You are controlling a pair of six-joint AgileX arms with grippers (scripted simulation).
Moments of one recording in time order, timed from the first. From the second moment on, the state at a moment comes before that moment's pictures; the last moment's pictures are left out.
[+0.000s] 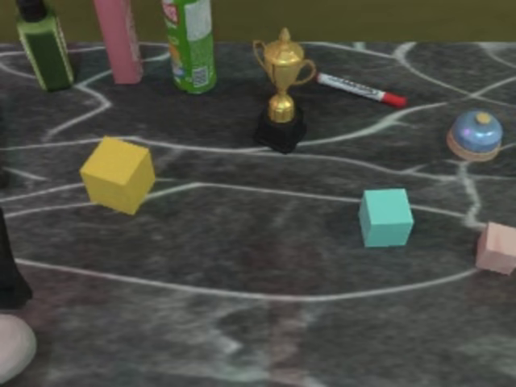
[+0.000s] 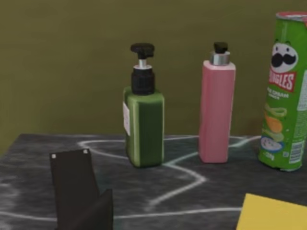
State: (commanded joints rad) left arm 0.00 0.00 0.00 0.00 0.00 0.00; right arm 0.00 0.00 0.00 0.00 0.00 0.00
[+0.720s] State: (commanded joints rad) left arm 0.00 0.00 0.00 0.00 0.00 0.00; right arm 0.04 0.57 0.43 -0.31 0.00 -0.37
